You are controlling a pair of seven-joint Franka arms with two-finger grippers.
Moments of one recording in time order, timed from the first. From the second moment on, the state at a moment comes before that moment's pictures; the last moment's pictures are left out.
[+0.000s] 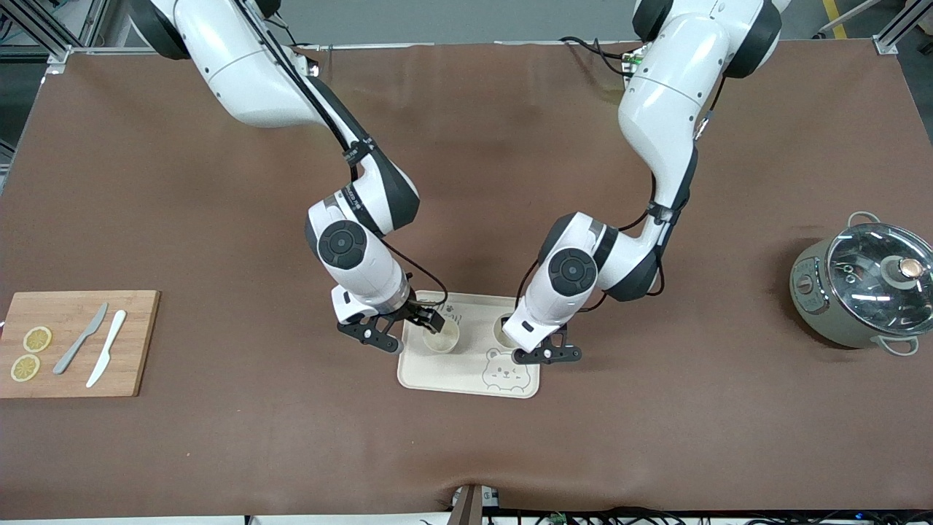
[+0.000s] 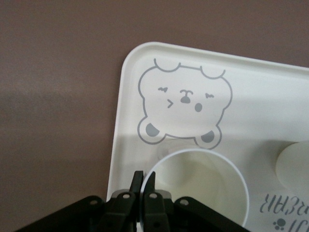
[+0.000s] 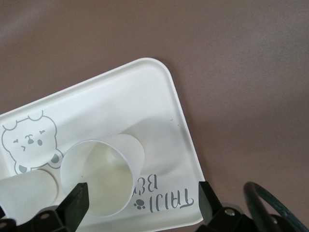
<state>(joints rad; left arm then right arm) -0.52 0.88 -0.02 -1.28 -0.03 2.27 -0.56 0.49 0.75 0.07 -1.41 0.06 2.34 0.91</state>
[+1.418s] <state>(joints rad) -0.08 0.32 -0.03 -1.88 -0.04 2.14 -0.16 0.52 0.84 0.07 -1.41 0.05 2.41 0.91</state>
